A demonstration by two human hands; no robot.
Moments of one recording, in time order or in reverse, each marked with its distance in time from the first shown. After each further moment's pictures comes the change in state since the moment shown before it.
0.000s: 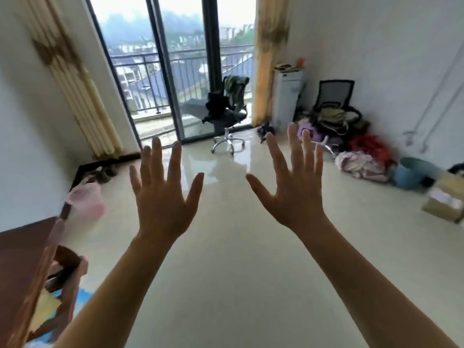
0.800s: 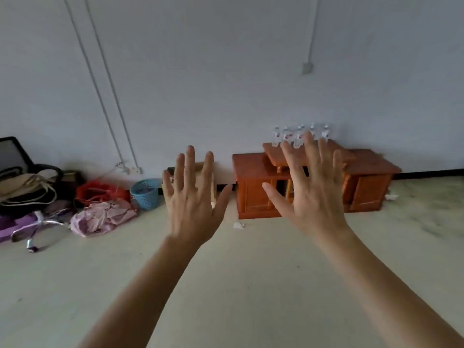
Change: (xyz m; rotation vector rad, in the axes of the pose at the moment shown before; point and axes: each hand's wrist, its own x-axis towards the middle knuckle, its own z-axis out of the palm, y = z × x) left_hand 0.063 0.819 0.263 -0.875 -0.237 0.991; right_hand -0.149 0.594 -0.364 -1.139 0.053 0.669
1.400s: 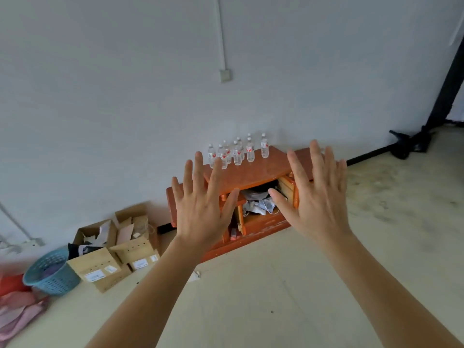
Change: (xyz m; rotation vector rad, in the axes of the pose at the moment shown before) left_hand 0.305 0.167 0.341 -0.110 -0.103 0.270; right_hand 0.098 0.337 0.211 -0.251 -0.078 0.289
